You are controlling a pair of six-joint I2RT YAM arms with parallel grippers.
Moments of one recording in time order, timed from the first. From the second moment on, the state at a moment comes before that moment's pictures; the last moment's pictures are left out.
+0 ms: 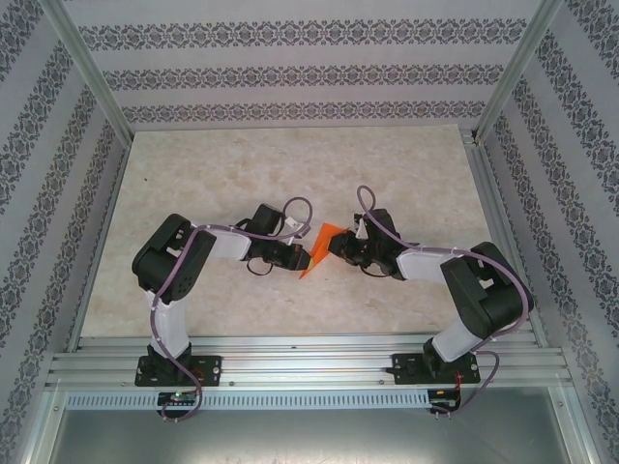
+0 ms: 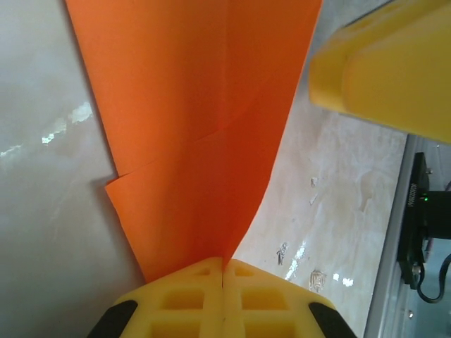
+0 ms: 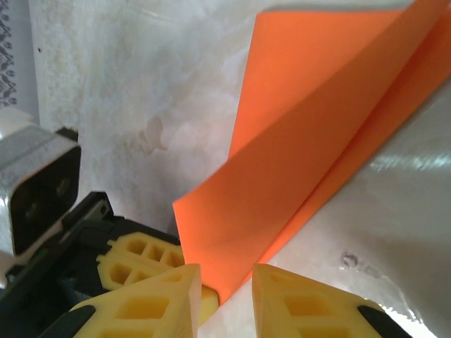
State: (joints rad) left arm -0.53 1.94 0.93 0.04 0.82 -0.32; right arm 0.47 1.59 0.61 0.24 -0.44 0.86
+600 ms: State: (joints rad) left arm -0.49 1.99 0.92 0.11 0.94 -0.40; right arm 0.56 1.69 0.64 0.31 -0.41 0.90
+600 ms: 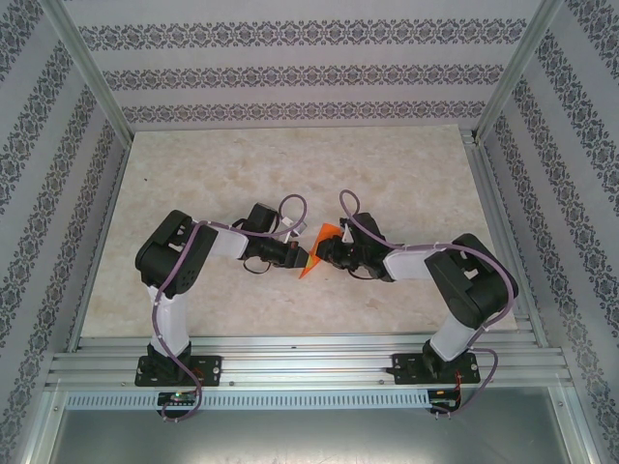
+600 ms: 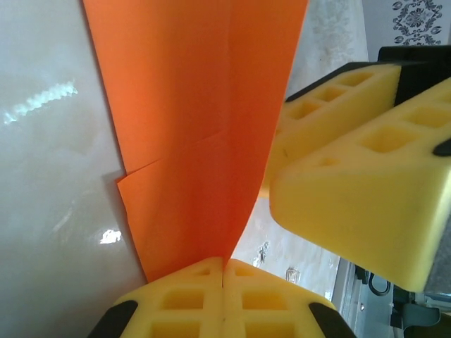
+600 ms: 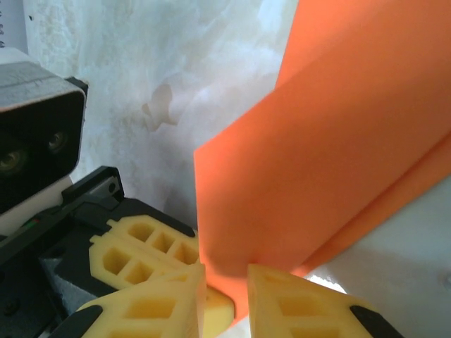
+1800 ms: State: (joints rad) left arm -0.47 1.74 0.78 0.02 0.79 -0.43; right arm 0.56 1.78 0.66 0.37 -0.40 0.93
